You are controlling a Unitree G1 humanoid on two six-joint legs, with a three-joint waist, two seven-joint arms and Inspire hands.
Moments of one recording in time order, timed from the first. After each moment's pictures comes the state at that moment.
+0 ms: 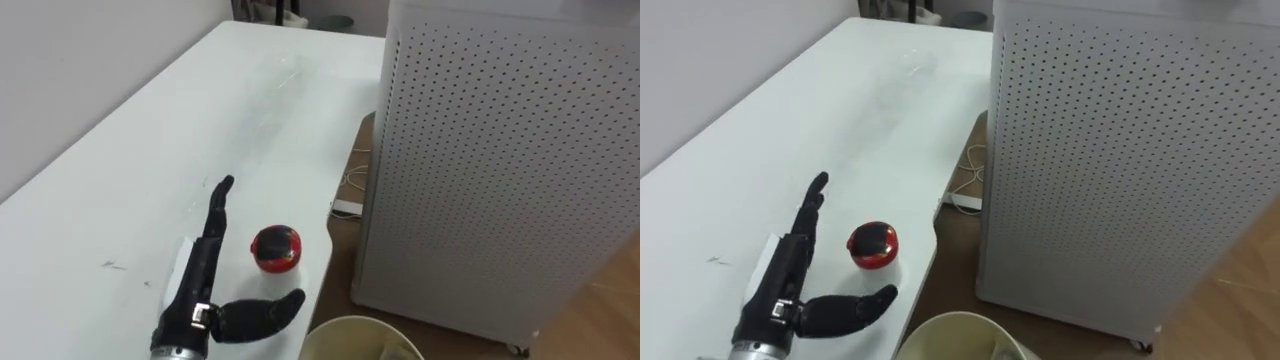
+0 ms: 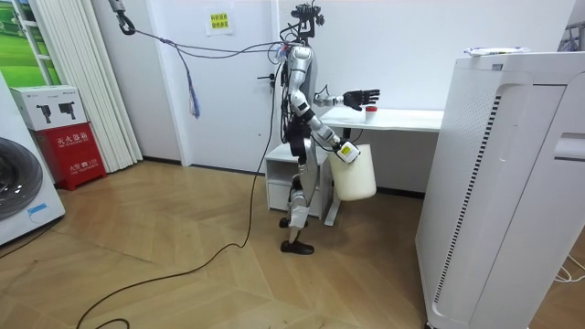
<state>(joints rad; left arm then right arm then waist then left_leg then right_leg) 0.13 0.29 -0.24 0.13 0.07 -0.35 0.23 0.14 -0.32 0.24 0.61 0.24 -0.15 0.12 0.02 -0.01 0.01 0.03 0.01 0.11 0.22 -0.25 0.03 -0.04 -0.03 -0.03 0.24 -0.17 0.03</state>
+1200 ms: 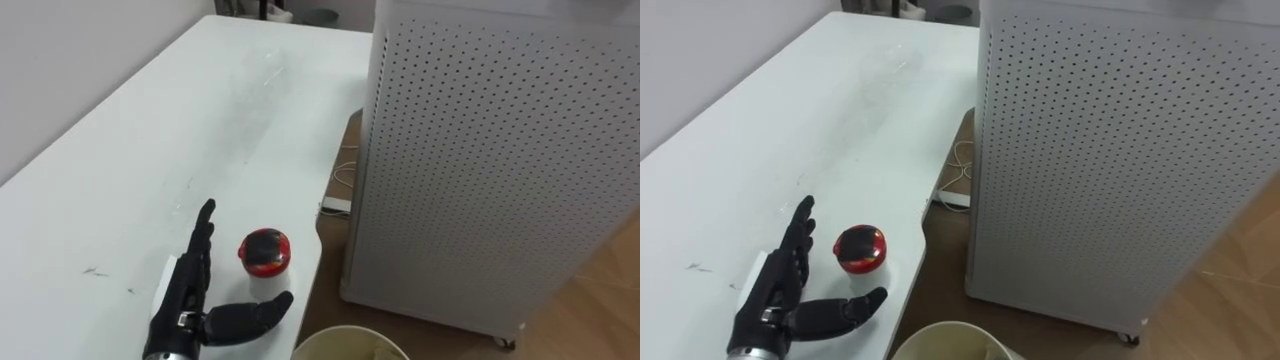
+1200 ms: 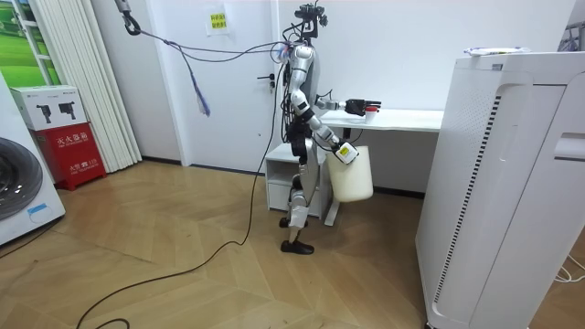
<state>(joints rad) 0.11 0.28 -0.24 0.19 -0.11 -0.35 0.22 0.15 -0.31 0.26 0.61 0.22 -0.15 0.12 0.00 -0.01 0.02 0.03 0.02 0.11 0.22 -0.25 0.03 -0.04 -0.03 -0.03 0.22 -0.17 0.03</state>
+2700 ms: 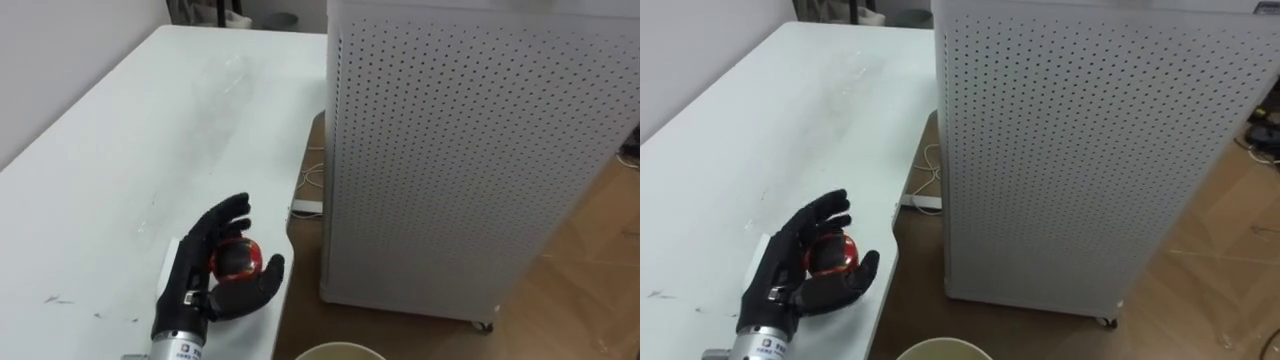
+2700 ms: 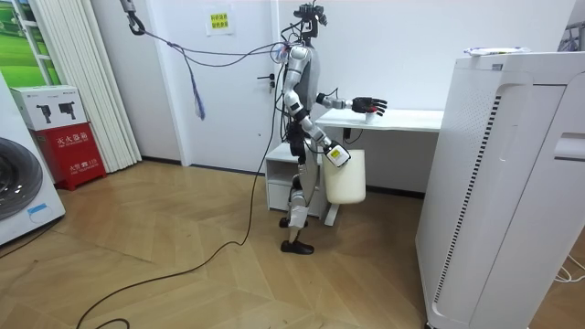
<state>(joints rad) 0.04 0.27 -0.26 0.19 -0.13 -0.28 0.28 0.18 -0.27 0.26 0.61 0.19 -0.11 0.11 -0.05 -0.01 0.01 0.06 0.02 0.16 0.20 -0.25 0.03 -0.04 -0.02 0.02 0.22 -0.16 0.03</state>
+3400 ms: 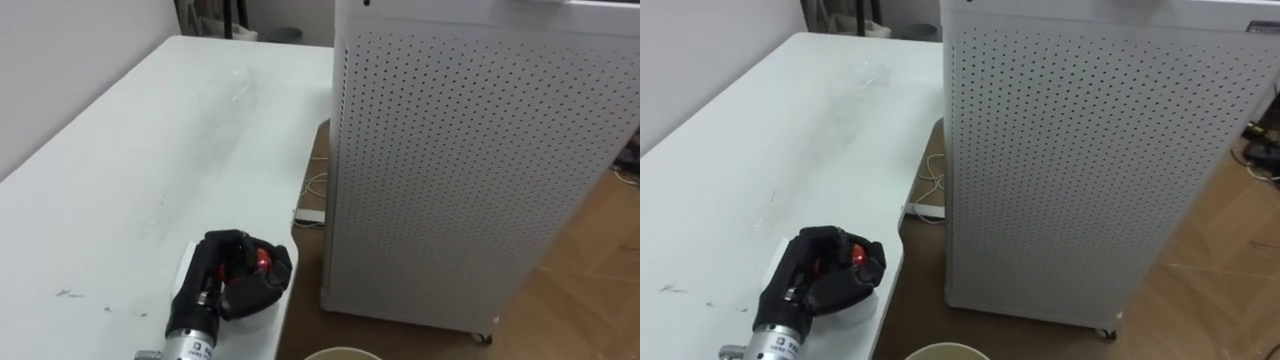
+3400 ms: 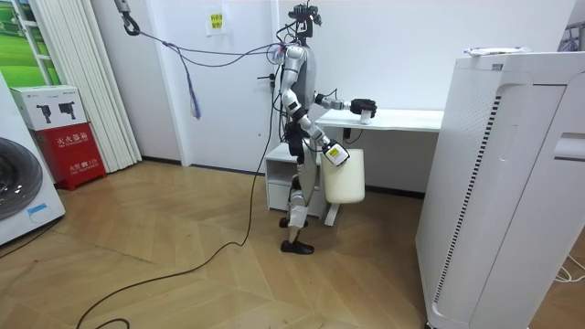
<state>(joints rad) -0.01 0.24 -0.26 0.27 -0.18 -0.28 0.20 0.18 -0.27 0.25 0.61 0.21 -0.09 0.10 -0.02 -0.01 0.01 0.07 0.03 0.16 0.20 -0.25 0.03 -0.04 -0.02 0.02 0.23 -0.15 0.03</state>
